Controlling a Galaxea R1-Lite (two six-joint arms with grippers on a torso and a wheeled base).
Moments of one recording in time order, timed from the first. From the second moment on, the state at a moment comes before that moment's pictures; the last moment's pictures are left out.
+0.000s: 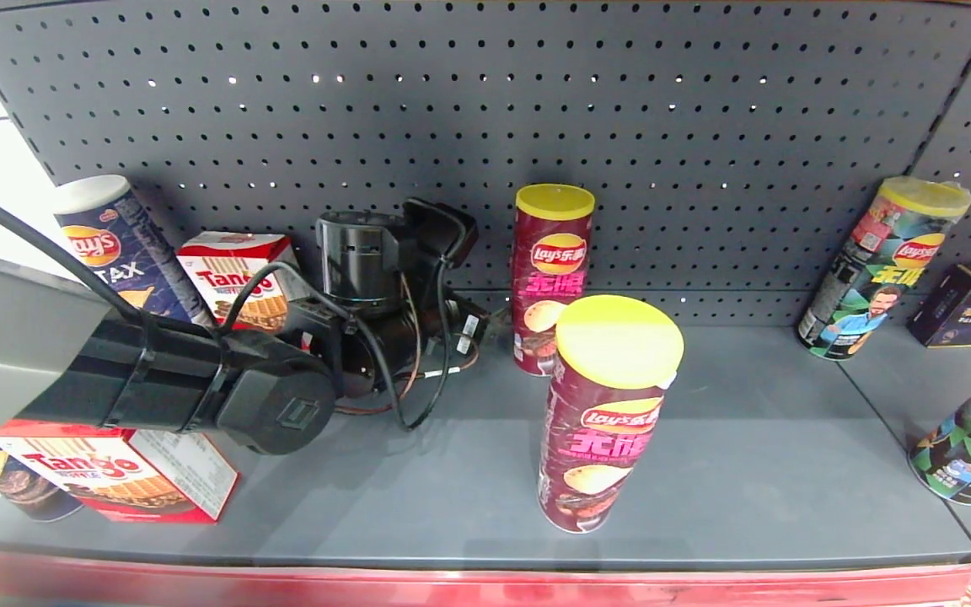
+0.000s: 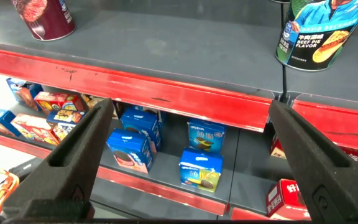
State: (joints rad) left arm -0.54 1.98 -1.18 -0.63 0.18 0.24; right arm 0.36 0.00 0.00 0.00 -0.06 -0.01
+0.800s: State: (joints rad) left arm -0.60 1.62 -1.14 -0.53 0.19 0.25; right arm 0.36 0.00 0.00 0.00 -0.06 -0.01
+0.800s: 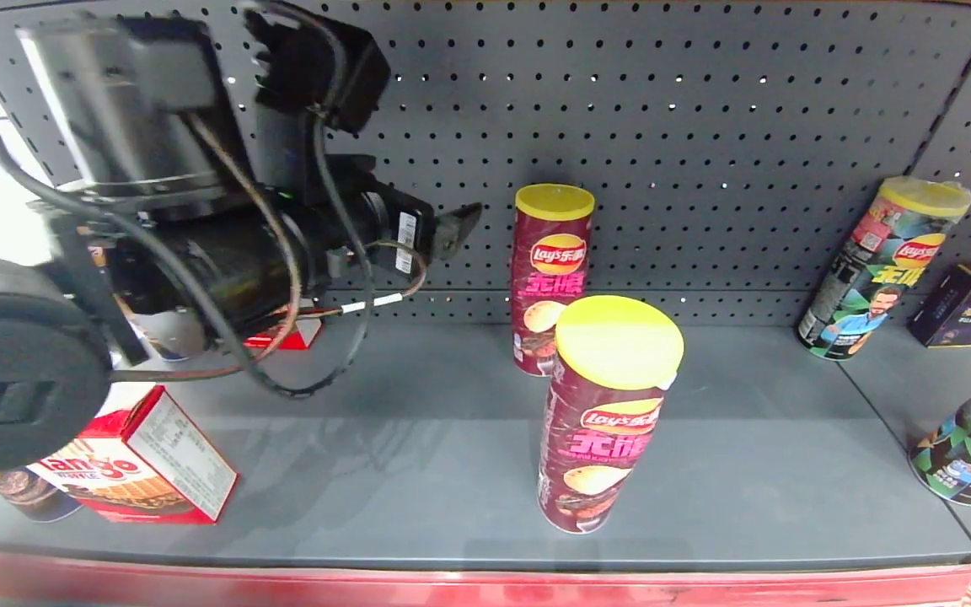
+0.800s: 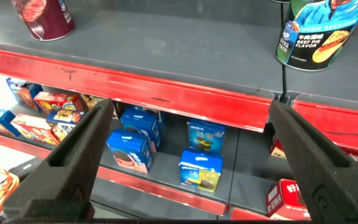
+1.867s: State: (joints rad) left arm -0.12 0.27 -0.05 -0.43 -0.15 0.06; right arm 0.36 0.00 0.00 0.00 -0.06 -0.01
